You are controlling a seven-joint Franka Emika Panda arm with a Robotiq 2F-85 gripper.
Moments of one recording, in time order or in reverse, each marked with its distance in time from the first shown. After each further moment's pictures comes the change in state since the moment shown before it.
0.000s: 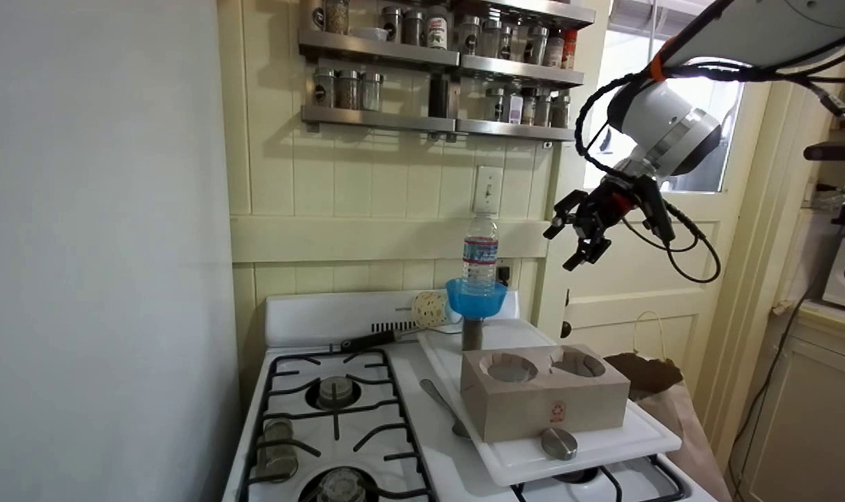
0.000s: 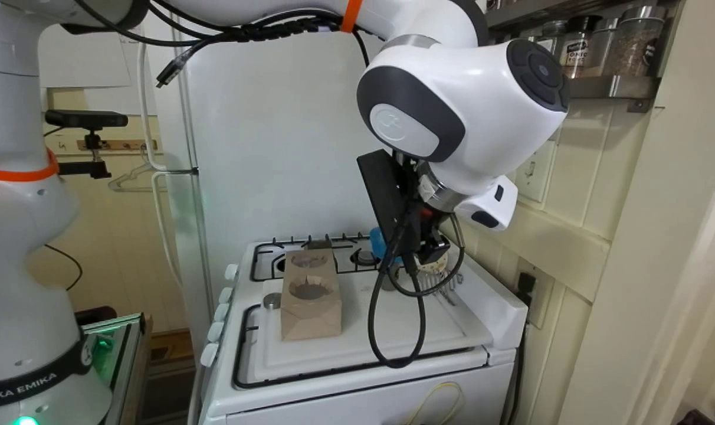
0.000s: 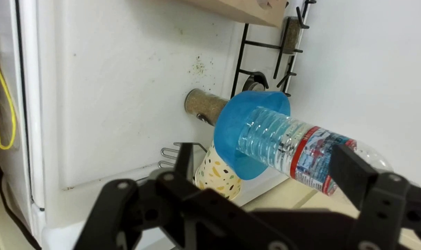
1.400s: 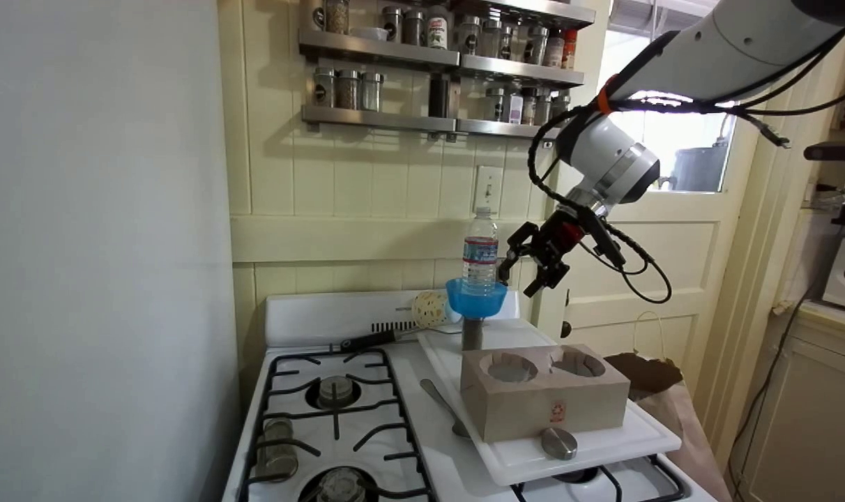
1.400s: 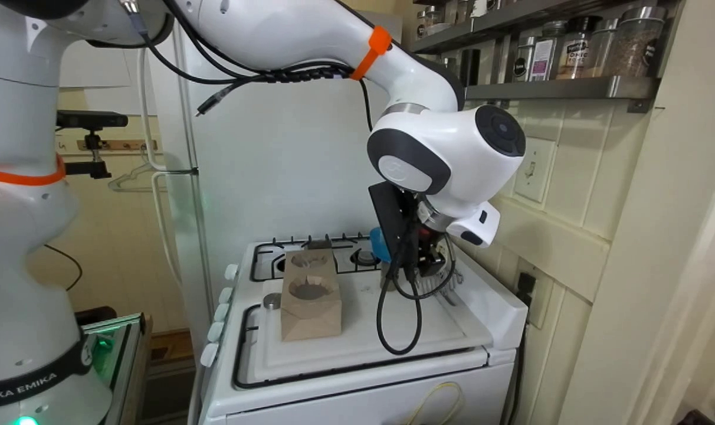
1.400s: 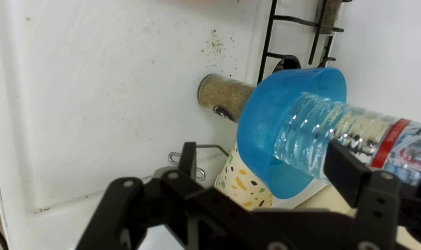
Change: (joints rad) arm 0.008 0.099 0.152 -0.010 0.008 0.232 0.083
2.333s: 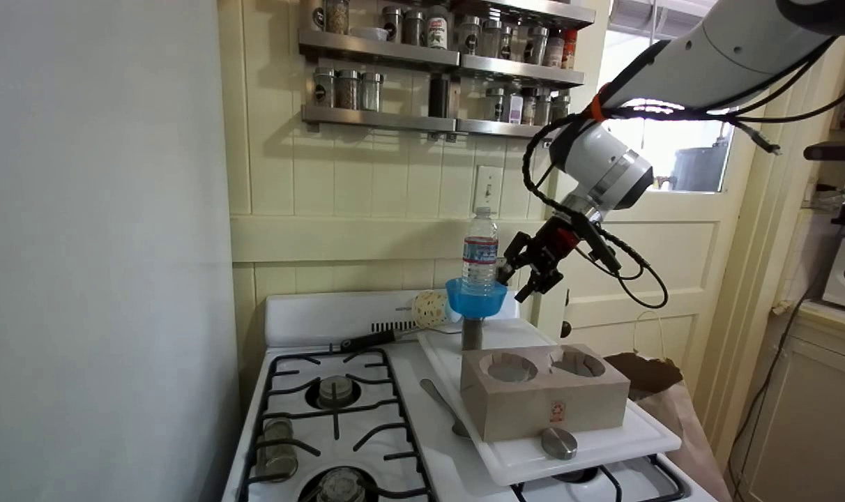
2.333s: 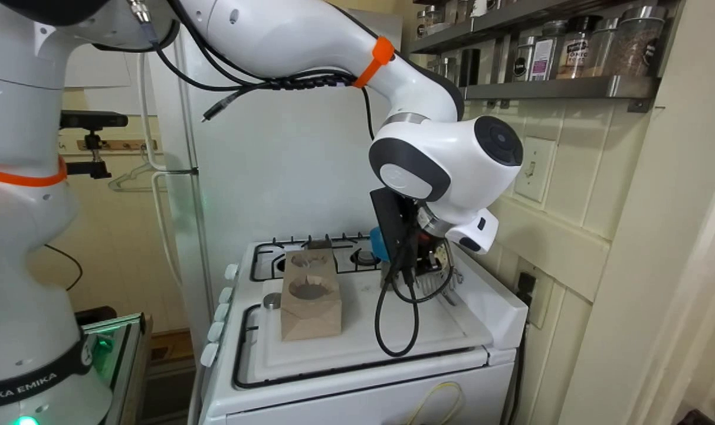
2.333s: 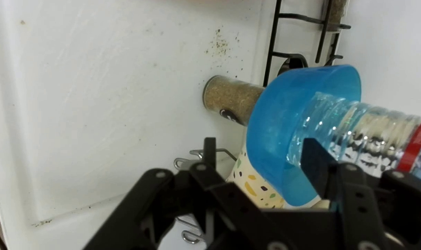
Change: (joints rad) arm 0.000 0.025 0.013 0.005 0.000 0.020 0.024
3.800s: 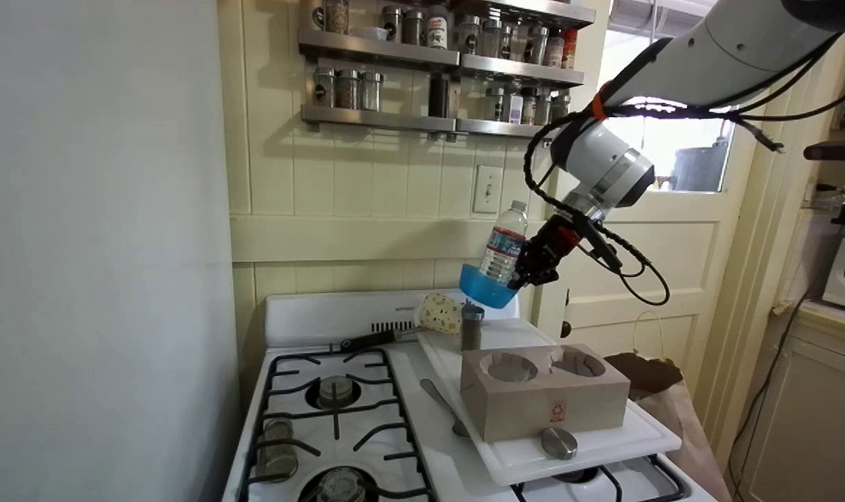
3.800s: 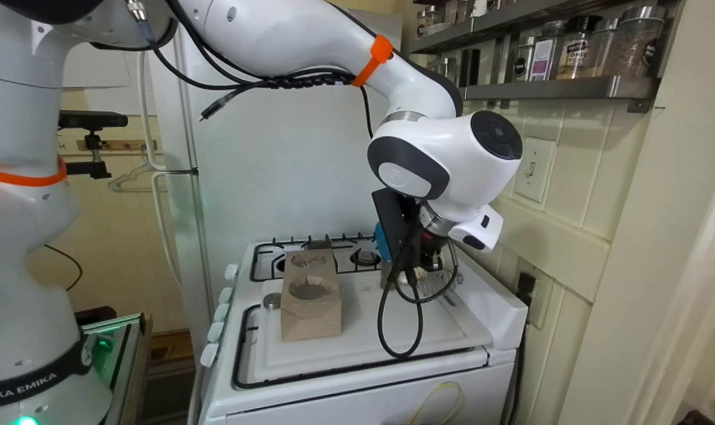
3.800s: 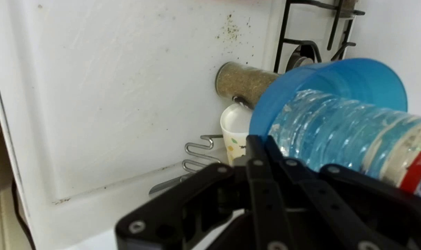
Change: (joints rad) arm -0.007 -0.011 0.005 -0.008 -0.006 0.050 0.005
